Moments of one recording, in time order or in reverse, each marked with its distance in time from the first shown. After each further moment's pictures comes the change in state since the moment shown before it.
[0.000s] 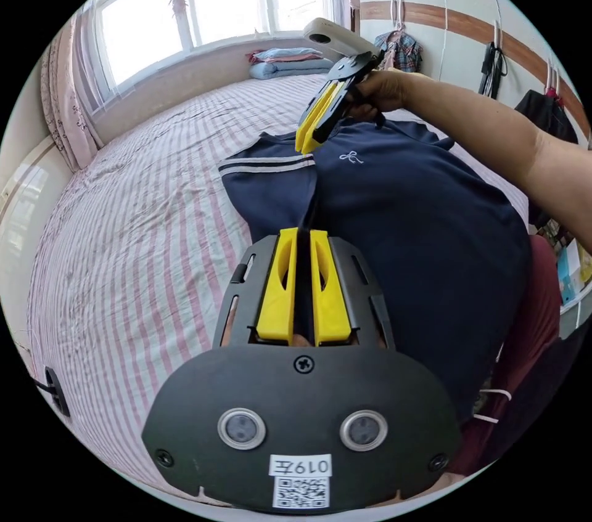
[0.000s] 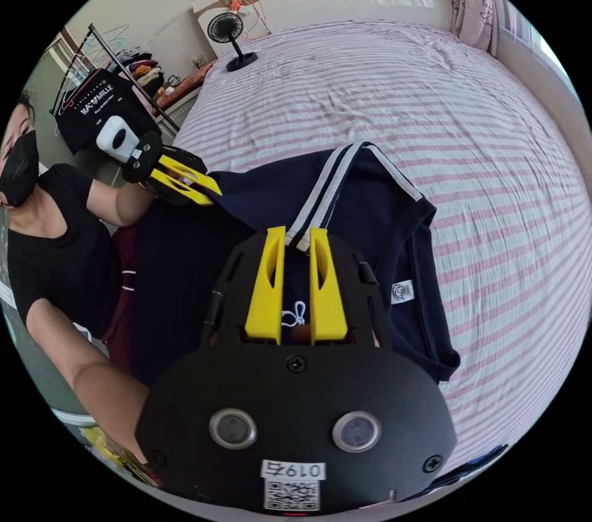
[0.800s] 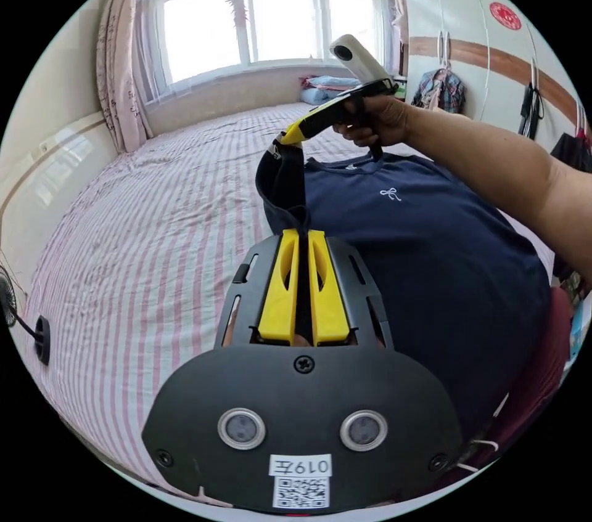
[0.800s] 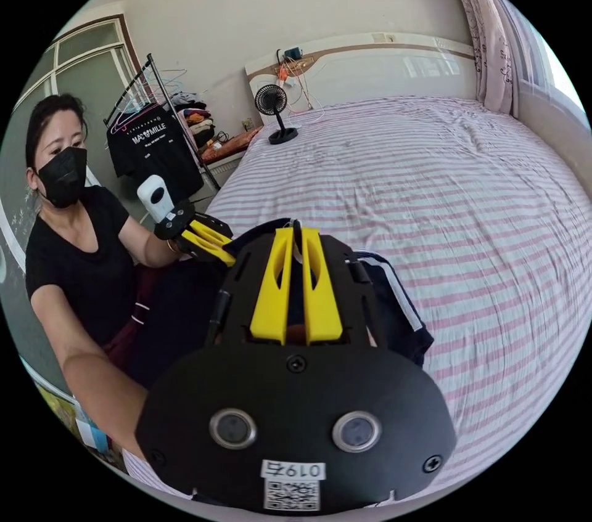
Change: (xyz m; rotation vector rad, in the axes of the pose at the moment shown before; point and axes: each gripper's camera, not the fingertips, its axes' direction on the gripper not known) left arm -0.035 0.031 -0.007 0.086 -0.233 -0.115; right arm 0.056 -0.092 -0.009 0.310 -0.166 -0.182
